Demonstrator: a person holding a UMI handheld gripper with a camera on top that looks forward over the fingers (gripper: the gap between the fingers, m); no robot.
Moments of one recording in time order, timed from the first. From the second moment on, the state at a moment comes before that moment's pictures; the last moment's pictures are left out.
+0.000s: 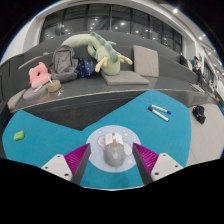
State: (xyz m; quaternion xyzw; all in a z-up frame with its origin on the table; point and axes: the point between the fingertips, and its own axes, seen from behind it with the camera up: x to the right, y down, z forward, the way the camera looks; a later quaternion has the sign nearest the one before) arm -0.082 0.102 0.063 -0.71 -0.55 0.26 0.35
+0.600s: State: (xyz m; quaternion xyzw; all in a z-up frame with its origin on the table) arm 0.118 0.035 0.128 -0.70 -0.58 0.24 0.33
